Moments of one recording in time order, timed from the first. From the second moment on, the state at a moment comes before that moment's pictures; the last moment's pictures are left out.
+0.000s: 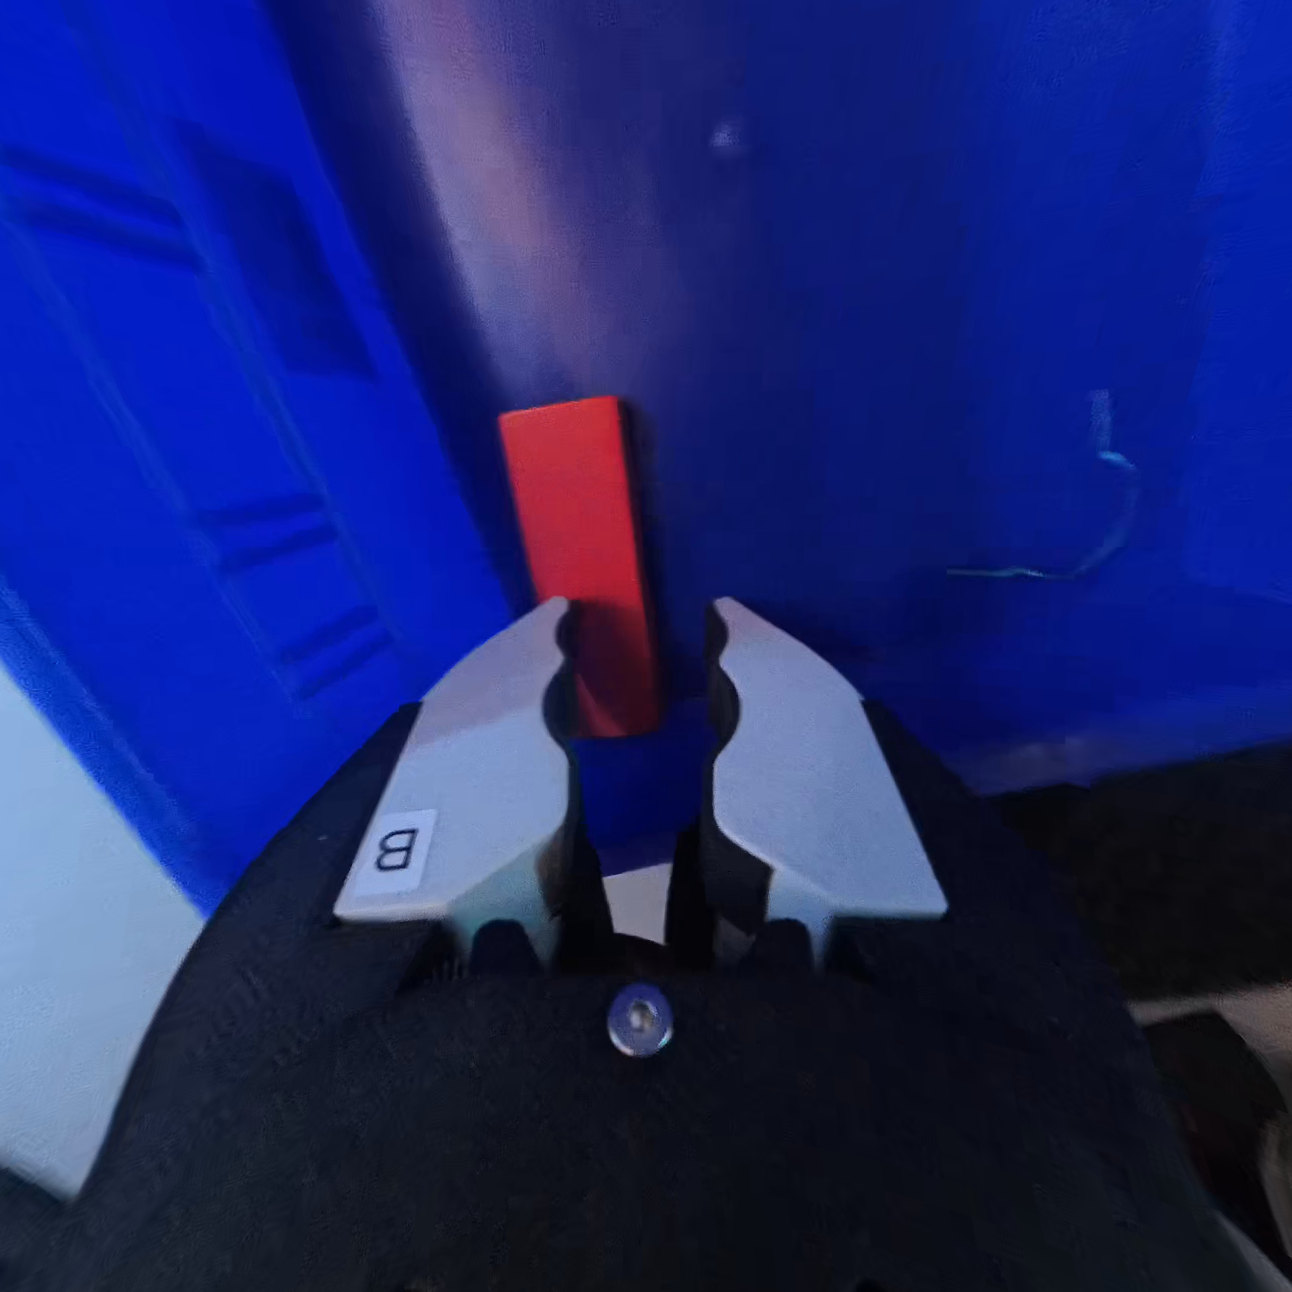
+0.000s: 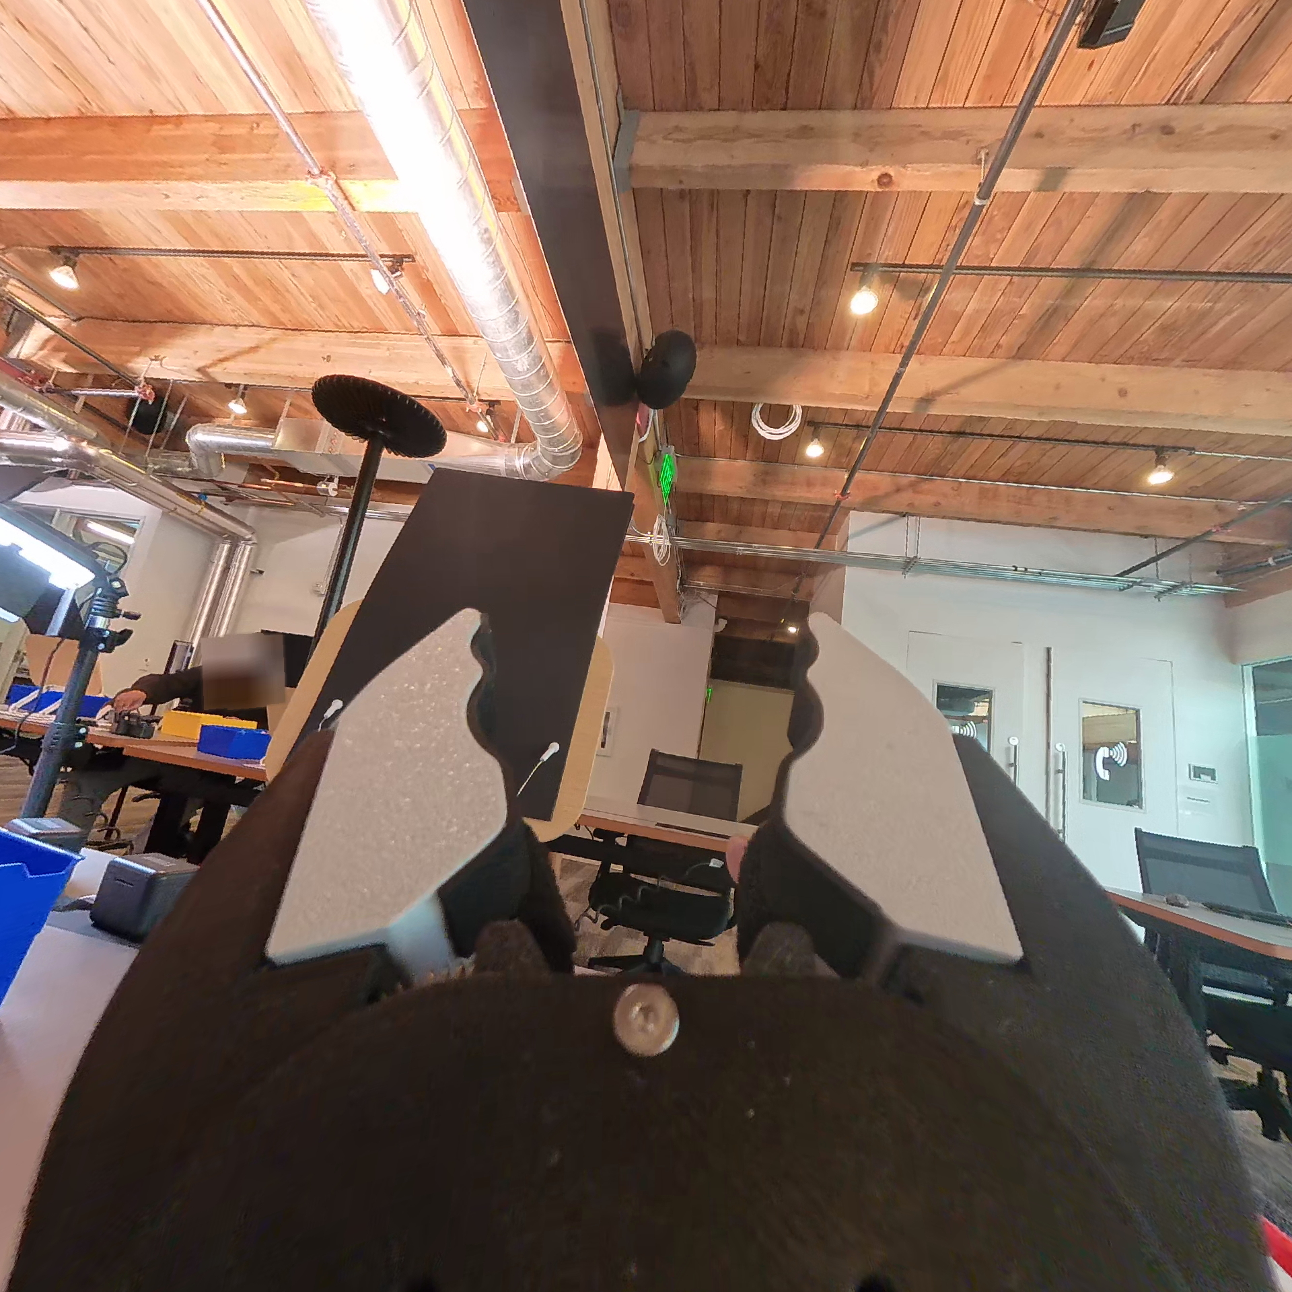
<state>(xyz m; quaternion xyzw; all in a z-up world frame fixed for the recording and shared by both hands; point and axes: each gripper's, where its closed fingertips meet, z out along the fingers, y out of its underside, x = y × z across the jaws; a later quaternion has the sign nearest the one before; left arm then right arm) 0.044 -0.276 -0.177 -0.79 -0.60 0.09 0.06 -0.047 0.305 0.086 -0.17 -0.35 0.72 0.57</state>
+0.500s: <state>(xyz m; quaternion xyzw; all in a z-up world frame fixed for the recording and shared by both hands) 0.036 -0.282 -0.188 -0.80 -0.59 0.09 -0.02 -0.050 0.303 0.082 -0.17 -0.36 0.72 0.57</state>
